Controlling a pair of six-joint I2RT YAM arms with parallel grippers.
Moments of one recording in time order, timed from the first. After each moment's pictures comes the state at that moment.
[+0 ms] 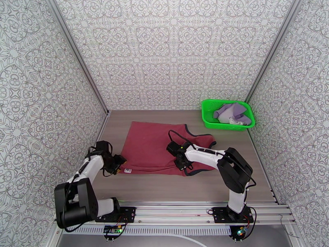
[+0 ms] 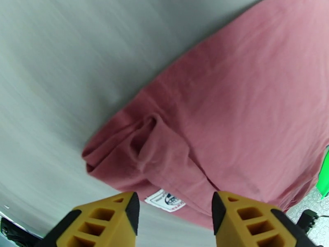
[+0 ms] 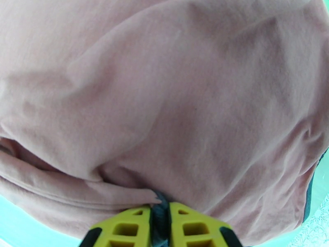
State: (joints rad) left arm 0.24 1.34 0.71 -0.70 0.29 -0.69; right arm 0.84 1.88 1.27 -0.86 0.23 0.35
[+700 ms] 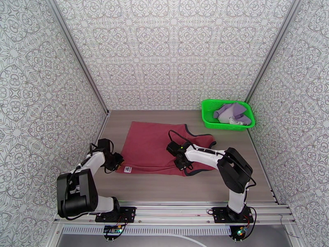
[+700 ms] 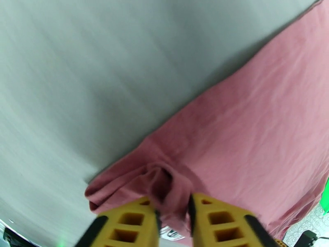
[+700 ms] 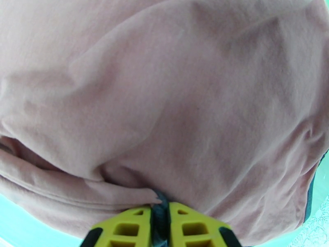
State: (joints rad) left arm 0.24 1.42 0.75 -0.63 0.21 -0.71; right arm 0.84 1.88 1.27 -0.86 0.22 0.35
